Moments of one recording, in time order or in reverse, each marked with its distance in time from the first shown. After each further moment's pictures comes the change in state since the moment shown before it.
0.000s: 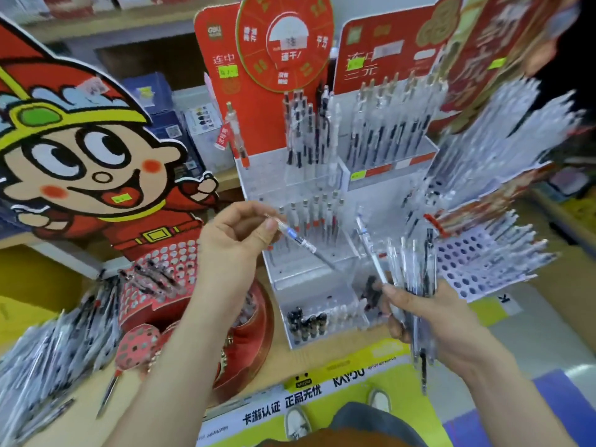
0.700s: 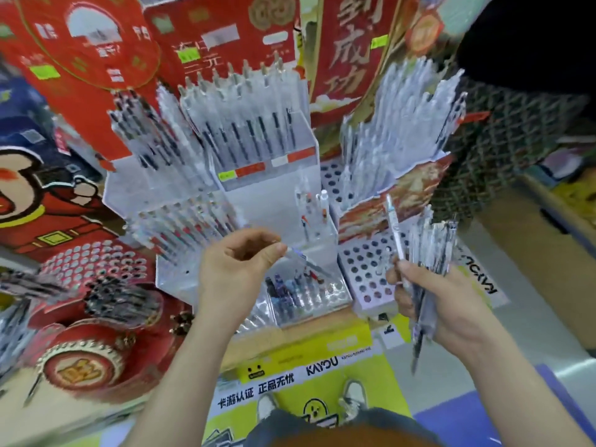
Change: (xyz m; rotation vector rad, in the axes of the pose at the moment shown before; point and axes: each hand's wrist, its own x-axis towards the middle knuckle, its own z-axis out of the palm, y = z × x) left_hand -0.037 -0.039 0.180 0.307 0.090 -0.077; right_hand 0.017 -0.026 -0.194 0.264 0.008 0.030
